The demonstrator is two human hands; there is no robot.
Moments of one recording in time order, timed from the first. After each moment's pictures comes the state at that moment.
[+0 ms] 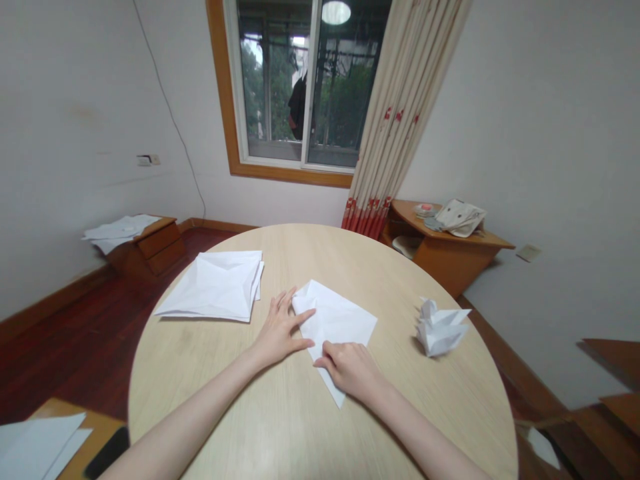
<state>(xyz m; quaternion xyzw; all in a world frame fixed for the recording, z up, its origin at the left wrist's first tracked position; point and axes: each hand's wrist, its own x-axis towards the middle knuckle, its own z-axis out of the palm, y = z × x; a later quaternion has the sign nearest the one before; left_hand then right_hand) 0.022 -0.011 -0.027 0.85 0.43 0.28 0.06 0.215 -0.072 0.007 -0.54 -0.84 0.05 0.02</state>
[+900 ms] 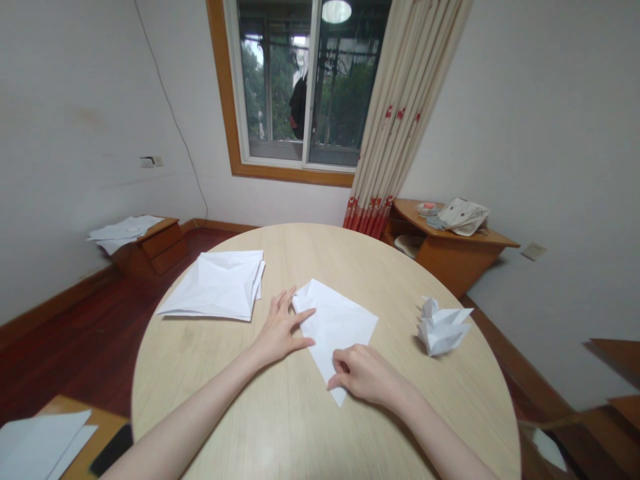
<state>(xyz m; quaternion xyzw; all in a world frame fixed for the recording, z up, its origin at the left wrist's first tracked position) 0.021 -0.011 -0.027 0.85 0.44 0.28 0.06 0.238 -0.078 0.018 -0.51 -0.84 0.17 0.05</state>
